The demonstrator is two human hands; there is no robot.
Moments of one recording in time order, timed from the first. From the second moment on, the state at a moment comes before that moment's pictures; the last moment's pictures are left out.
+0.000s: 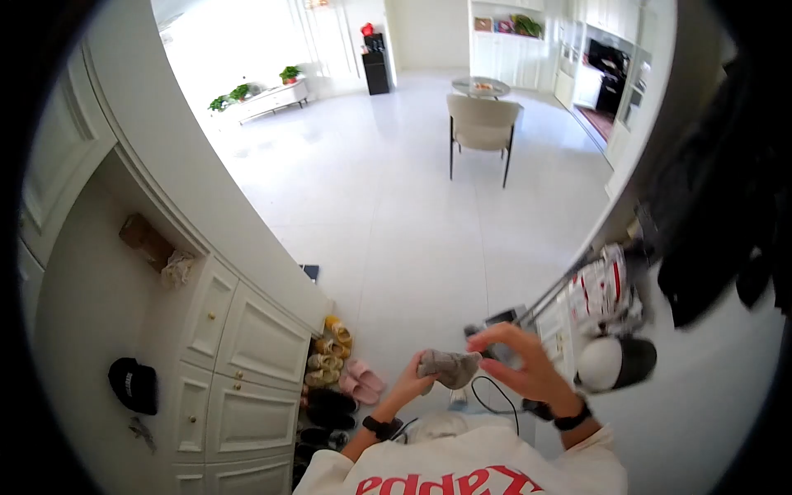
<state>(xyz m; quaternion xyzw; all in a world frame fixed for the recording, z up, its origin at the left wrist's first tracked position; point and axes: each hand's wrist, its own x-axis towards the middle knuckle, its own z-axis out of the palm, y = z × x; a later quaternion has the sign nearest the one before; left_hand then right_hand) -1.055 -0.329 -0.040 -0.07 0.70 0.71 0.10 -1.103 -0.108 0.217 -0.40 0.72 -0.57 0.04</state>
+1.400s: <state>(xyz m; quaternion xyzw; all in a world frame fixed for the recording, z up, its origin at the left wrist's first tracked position) -1.906 -0.885 0.091 -0.16 0.47 0.86 -0.12 -1.990 -0.722 0.087 -0.27 0.72 -0.57 0.29</state>
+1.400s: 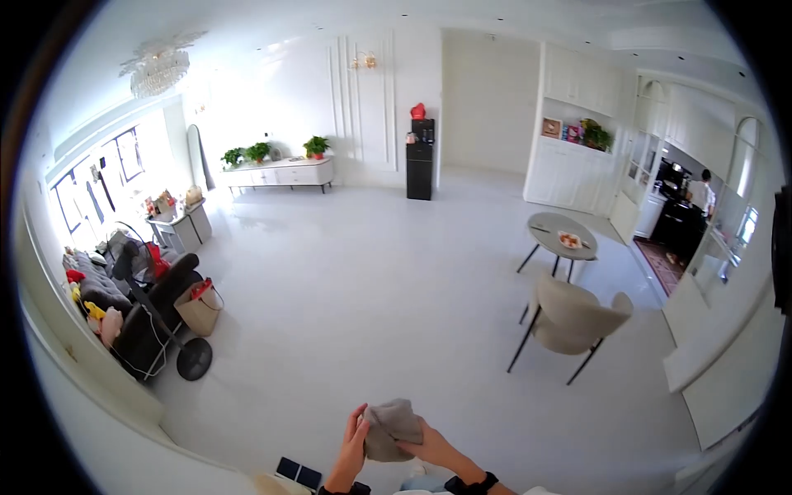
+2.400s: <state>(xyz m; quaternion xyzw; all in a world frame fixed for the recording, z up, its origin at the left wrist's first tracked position) -2.656 -1.135 0.069 -0.10 0.70 0.69 -0.16 -2.679 -0.920 0.085 -0.15 0.81 -0.57 0.05</state>
